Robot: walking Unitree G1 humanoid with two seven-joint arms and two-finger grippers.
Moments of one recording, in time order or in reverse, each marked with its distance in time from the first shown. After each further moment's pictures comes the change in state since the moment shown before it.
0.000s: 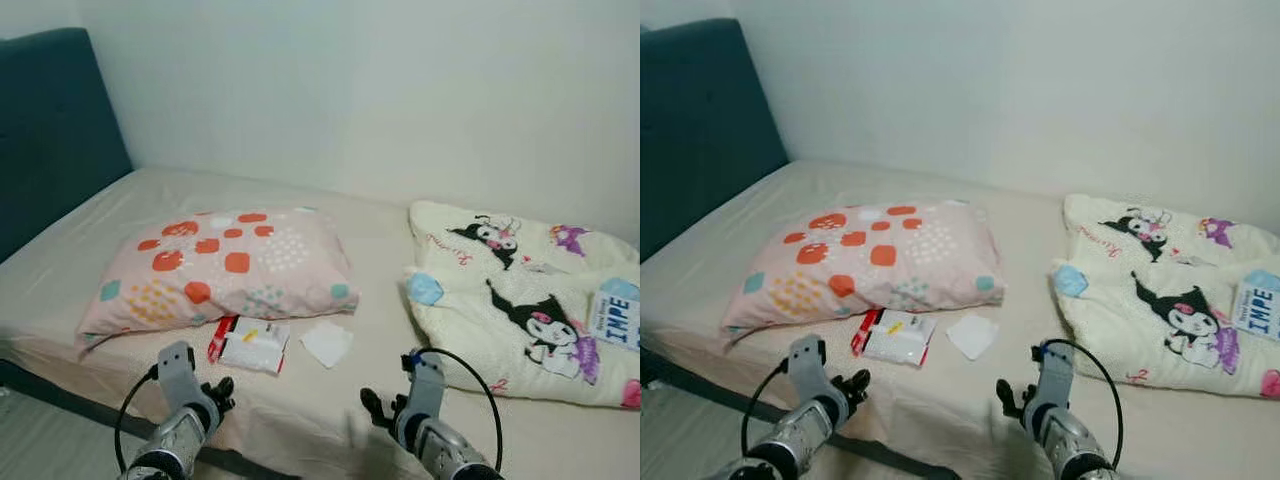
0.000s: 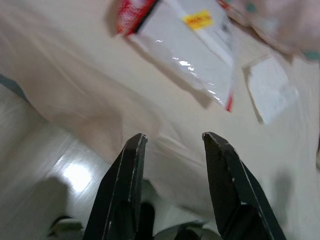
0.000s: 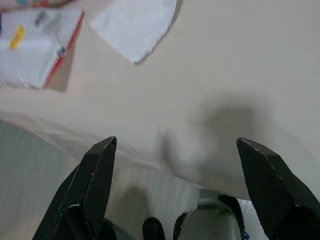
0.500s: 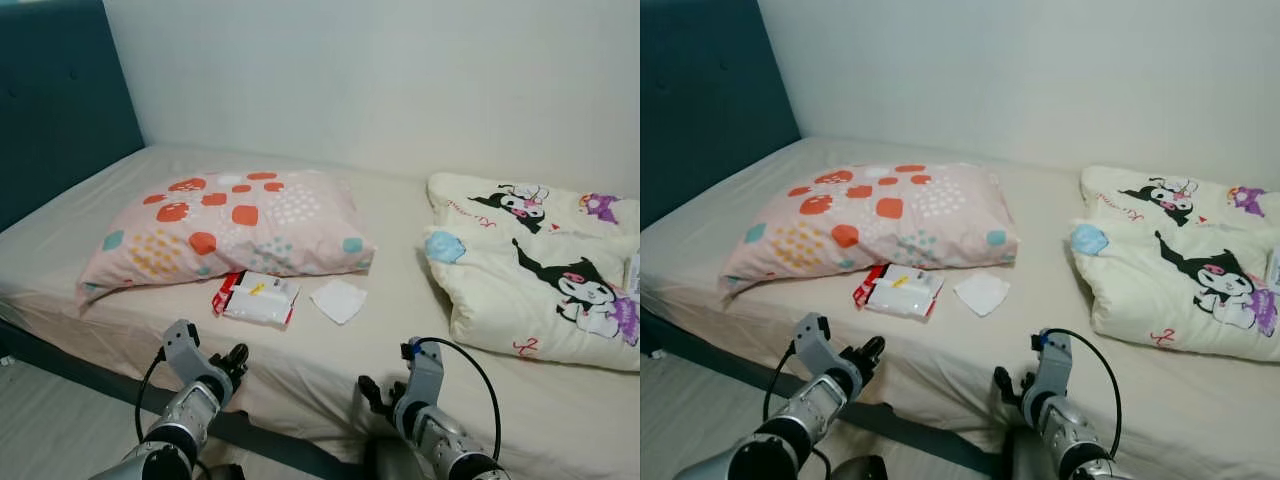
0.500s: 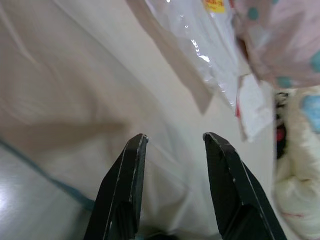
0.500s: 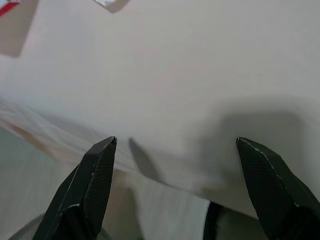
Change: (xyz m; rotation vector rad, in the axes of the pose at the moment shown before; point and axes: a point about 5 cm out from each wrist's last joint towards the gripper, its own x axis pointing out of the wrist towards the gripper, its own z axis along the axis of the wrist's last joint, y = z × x) left arm 0.010 -0.041 0.024 -0.254 -0.081 -0.205; right arm 0.003 0.008 0.020 0.010 -0.086 0.052
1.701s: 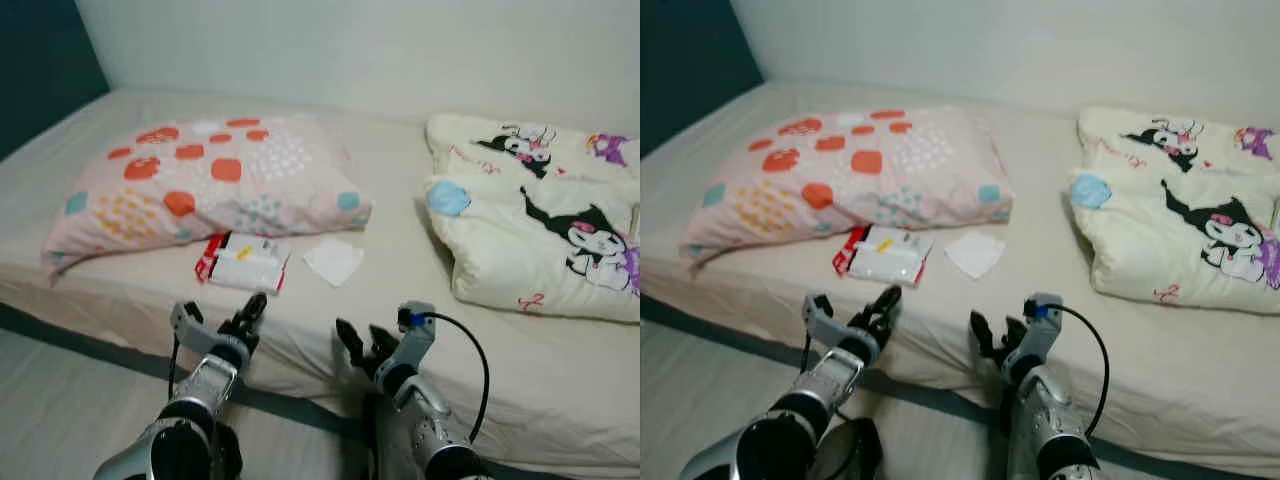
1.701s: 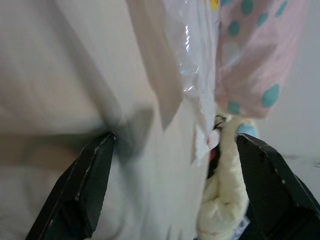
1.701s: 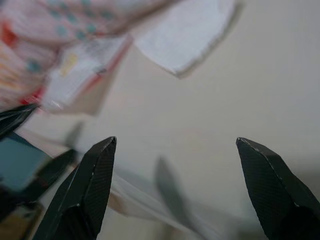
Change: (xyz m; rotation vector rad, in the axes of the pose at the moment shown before) left arm 0.016 -0.052 0.017 -0.346 -0.134 -0.255; right arm -0.006 0.052 0.049 0.050 -0.381 0.323
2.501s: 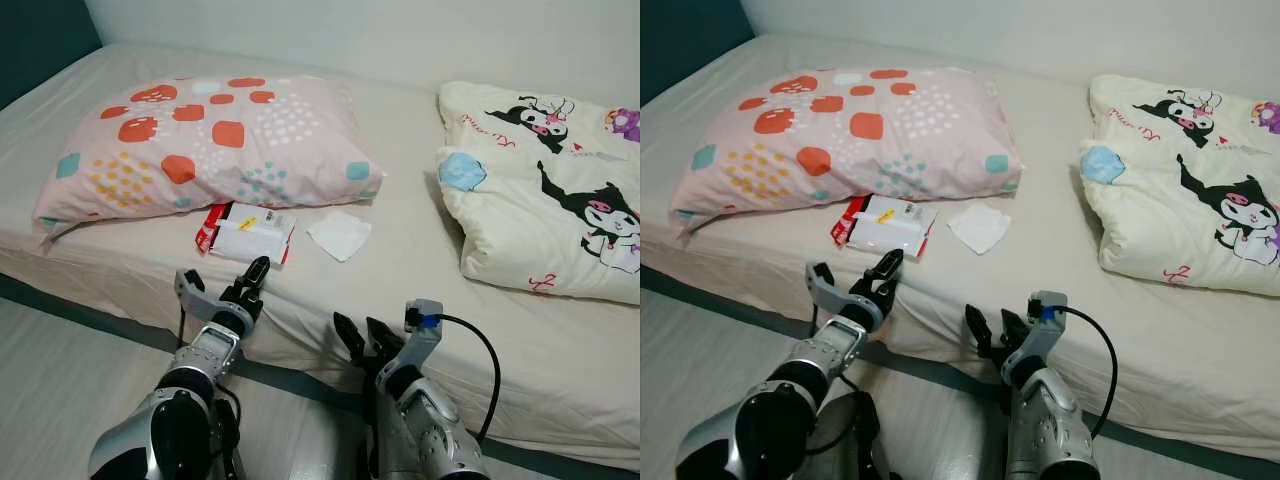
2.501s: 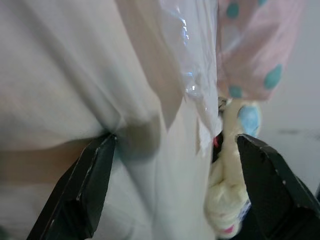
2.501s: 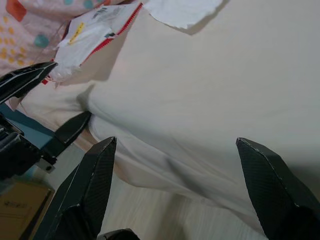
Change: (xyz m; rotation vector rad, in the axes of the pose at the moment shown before) left arm 0.012 -0.023 0.020 0.151 0.089 -0.085; right arm -0.014 0.009 0.001 0.000 0.026 0.027
